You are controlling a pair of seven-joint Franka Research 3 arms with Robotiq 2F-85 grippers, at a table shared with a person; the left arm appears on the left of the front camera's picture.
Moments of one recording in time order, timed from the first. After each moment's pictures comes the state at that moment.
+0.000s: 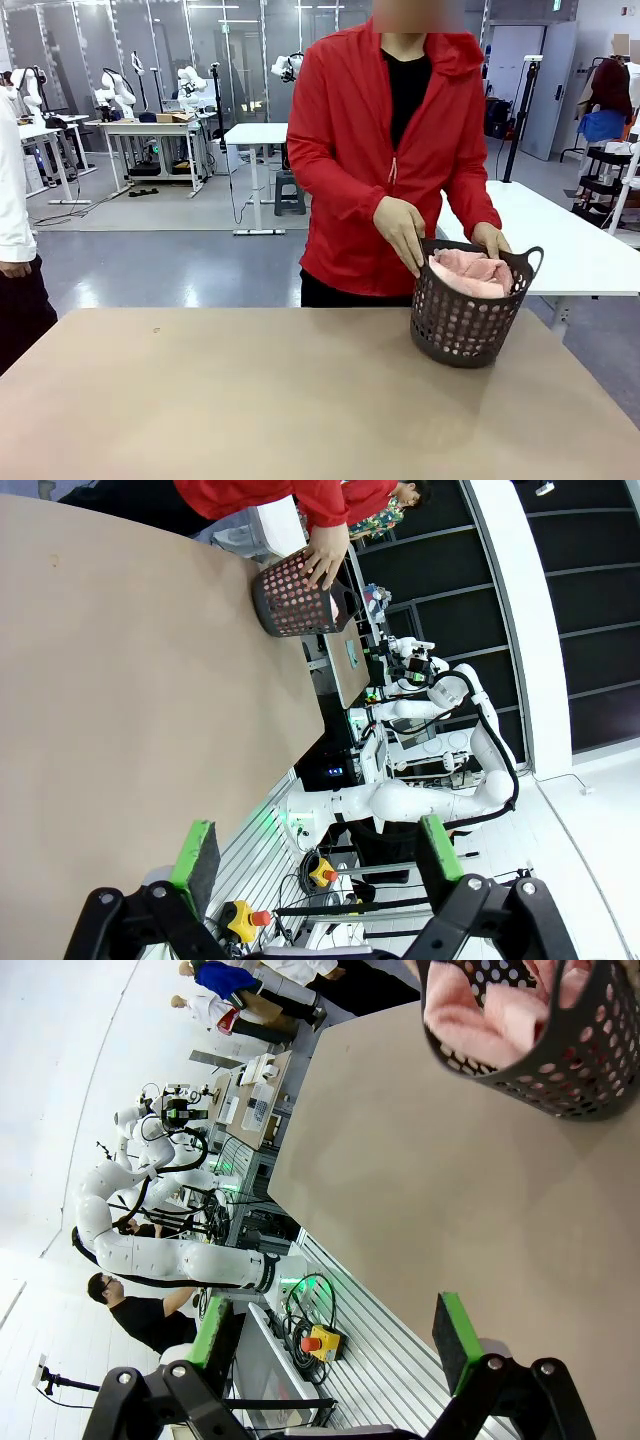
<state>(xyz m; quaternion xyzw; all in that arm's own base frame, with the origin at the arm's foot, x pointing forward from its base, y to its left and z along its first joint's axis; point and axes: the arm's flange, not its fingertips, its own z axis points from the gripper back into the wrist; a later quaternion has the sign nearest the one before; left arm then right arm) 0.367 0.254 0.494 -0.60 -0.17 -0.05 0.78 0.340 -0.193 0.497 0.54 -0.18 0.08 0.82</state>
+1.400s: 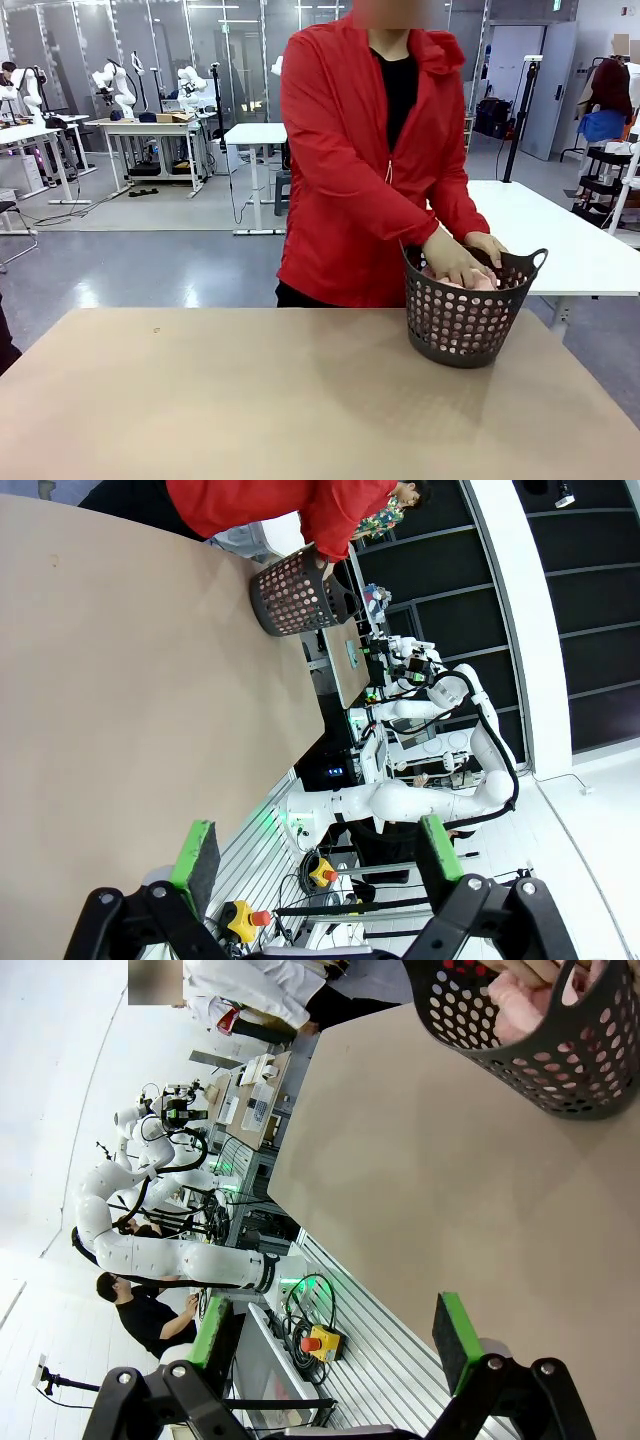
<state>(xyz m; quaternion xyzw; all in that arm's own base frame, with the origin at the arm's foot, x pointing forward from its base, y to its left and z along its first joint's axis) 0.367 0.254 0.494 -0.60 -0.17 -0.05 0.78 0.340 -0.194 0.497 0.54 -0.18 0.08 0.82</state>
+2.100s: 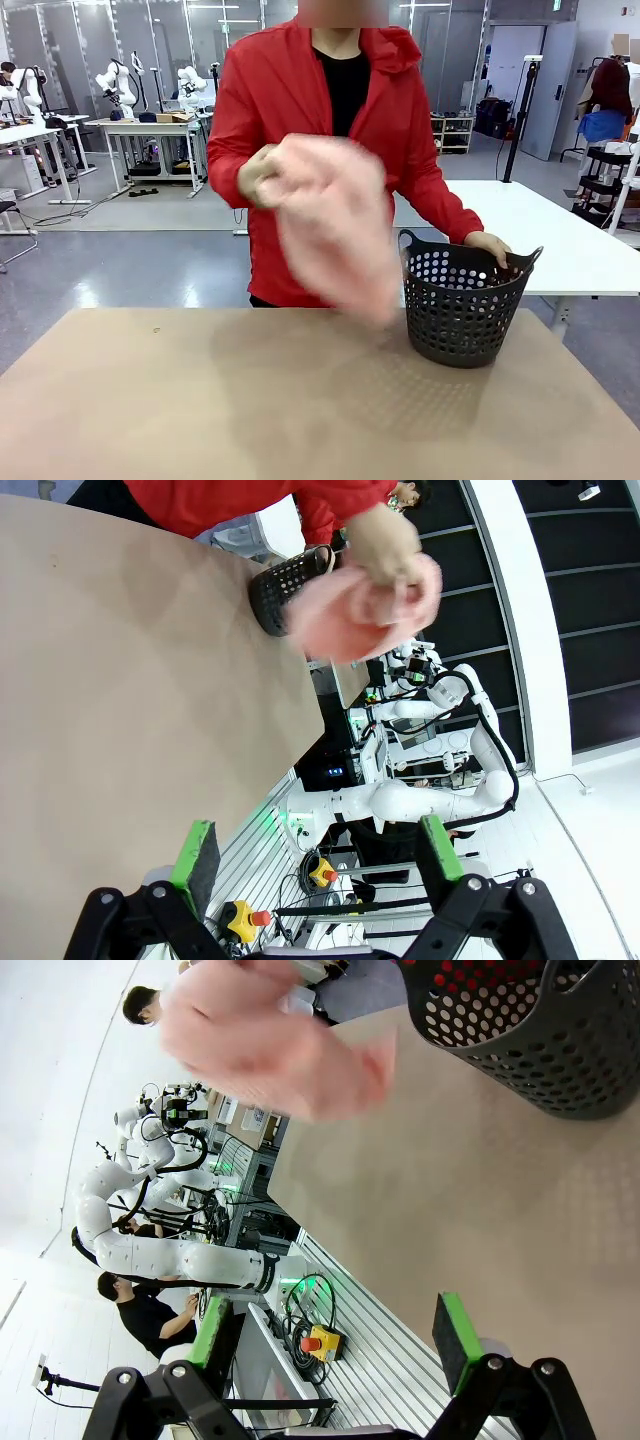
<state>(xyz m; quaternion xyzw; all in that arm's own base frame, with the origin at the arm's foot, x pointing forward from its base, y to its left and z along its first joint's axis) 0.367 0.254 0.494 -0.60 -0.17 -0.05 0.78 0.340 -0.194 0.497 0.54 -0.18 0.08 0.82</state>
